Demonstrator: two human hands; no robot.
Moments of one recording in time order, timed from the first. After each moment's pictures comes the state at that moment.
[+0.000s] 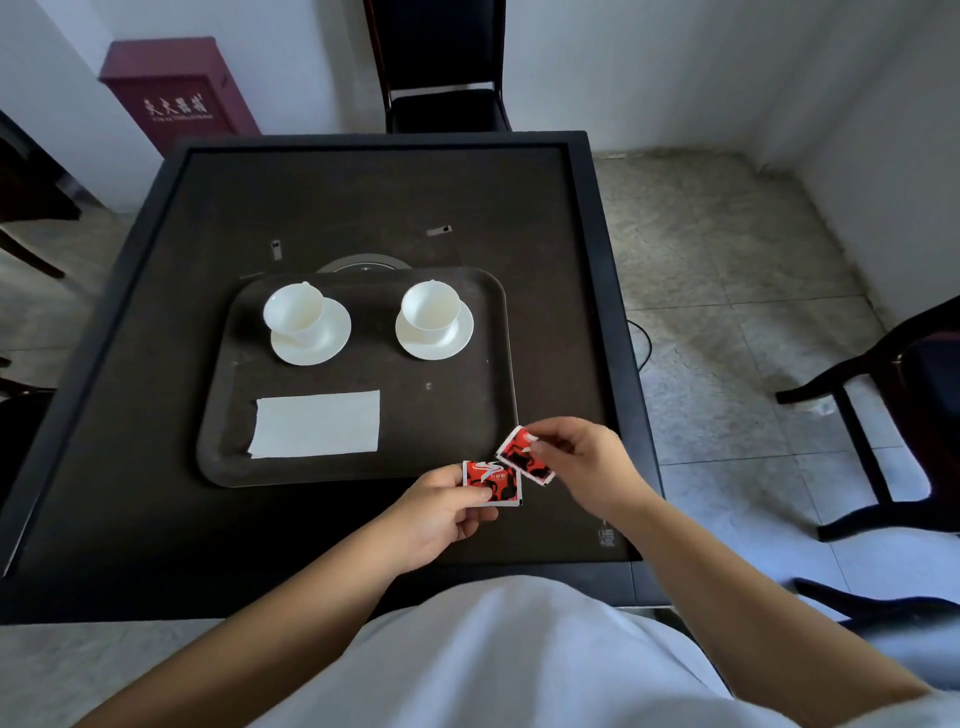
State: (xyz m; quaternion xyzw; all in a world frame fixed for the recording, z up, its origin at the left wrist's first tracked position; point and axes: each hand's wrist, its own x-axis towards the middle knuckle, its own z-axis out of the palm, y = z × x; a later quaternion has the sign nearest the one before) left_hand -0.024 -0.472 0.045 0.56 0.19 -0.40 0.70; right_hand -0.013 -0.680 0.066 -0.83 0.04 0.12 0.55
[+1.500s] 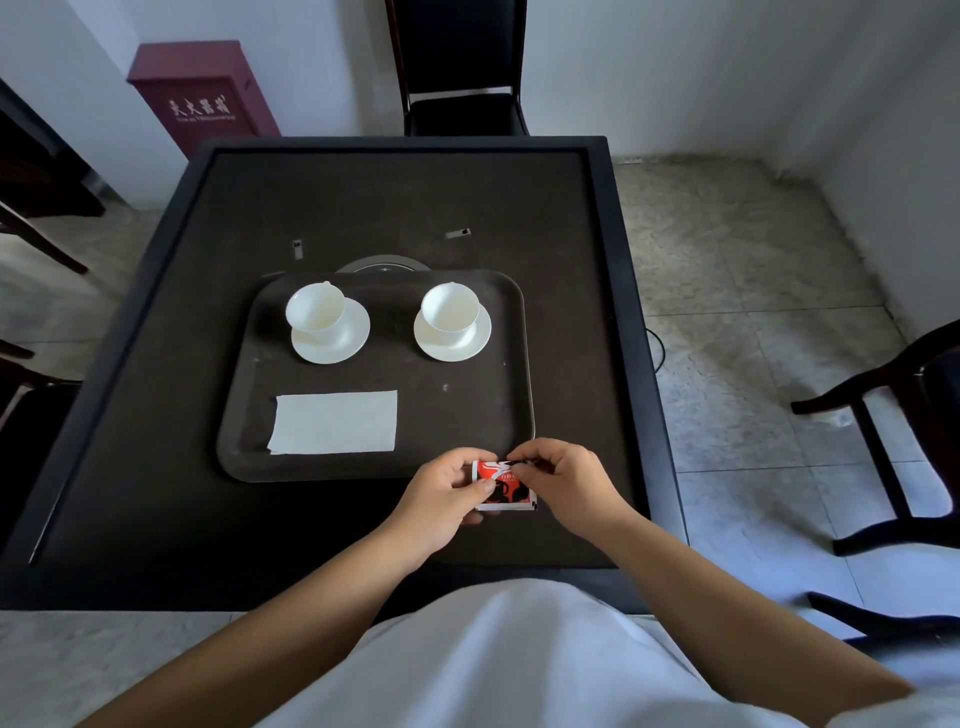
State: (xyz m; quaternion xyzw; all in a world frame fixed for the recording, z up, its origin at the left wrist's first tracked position) left_hand -0.025 -0.456 0.054 0.73 0.09 -0.27 0.62; right_hand -0.020 -0.645 0.054 -0.84 0.03 0.16 0.51
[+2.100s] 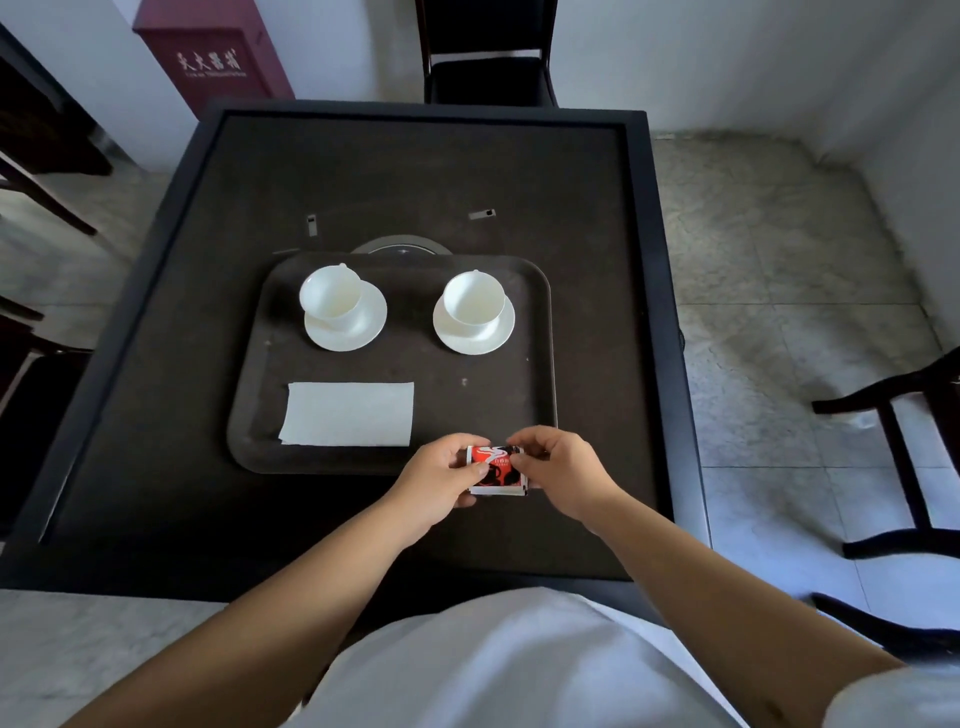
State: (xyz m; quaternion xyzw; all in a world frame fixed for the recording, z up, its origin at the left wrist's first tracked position) left_hand 0.014 -0.432 0.028 0.76 0.14 -0.30 0.57; right_hand 0.020 -0.620 0.021 -0.81 0.07 0.25 0.52
